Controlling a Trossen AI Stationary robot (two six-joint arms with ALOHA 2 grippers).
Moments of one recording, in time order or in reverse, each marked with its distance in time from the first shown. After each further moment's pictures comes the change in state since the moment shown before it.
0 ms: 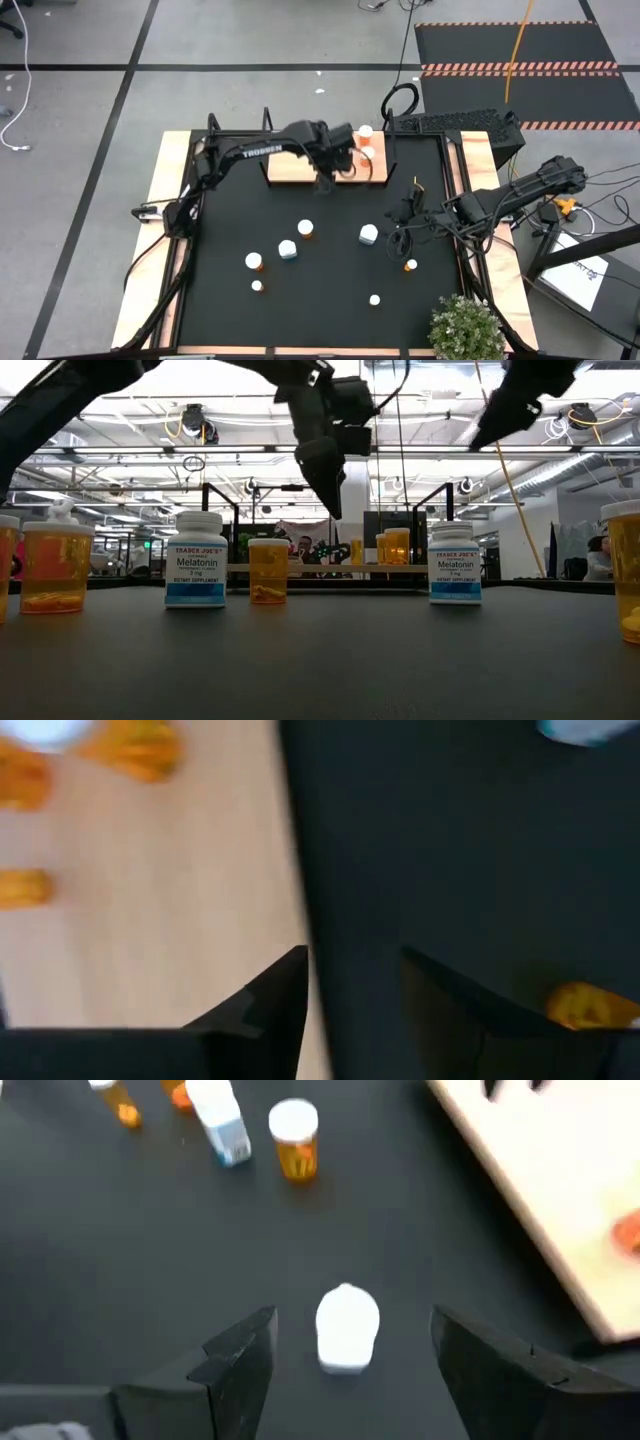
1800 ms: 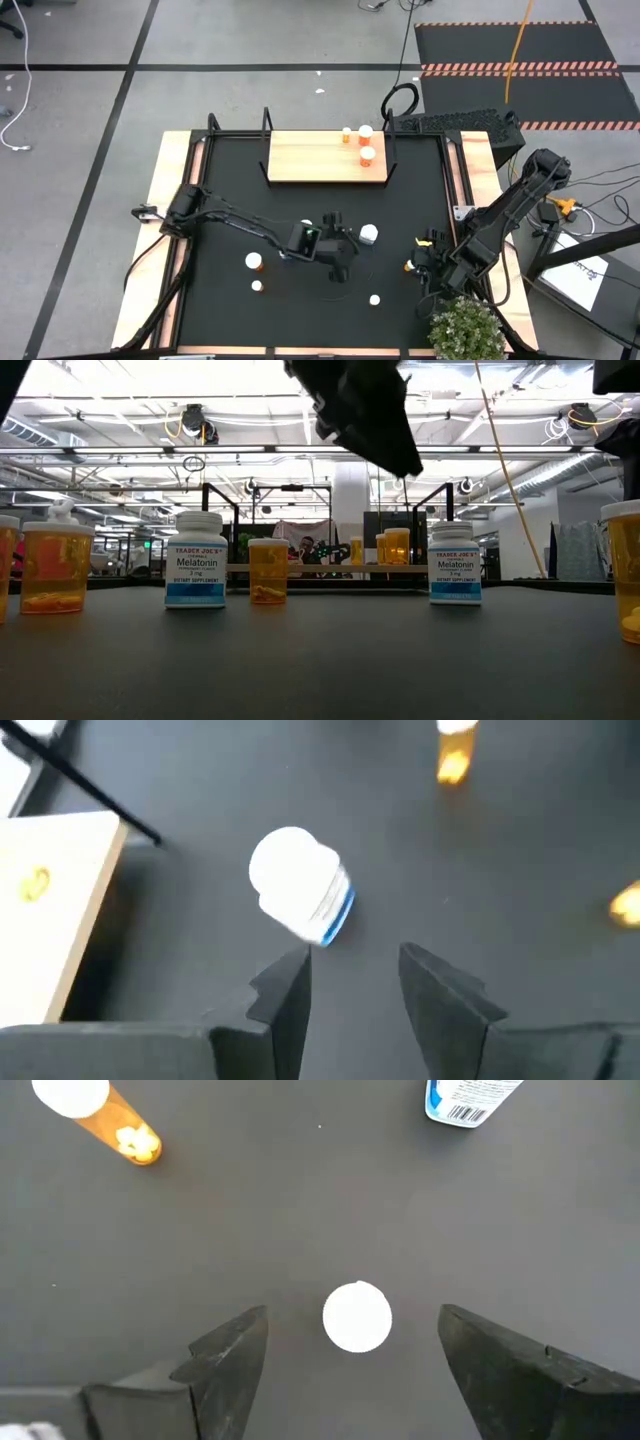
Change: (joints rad) left arm -0.560 -0.155 -0.449 0.686 -0.467 -0.577; right arm 0.447 0.118 -0.141 -0.160 -0.043 0.390
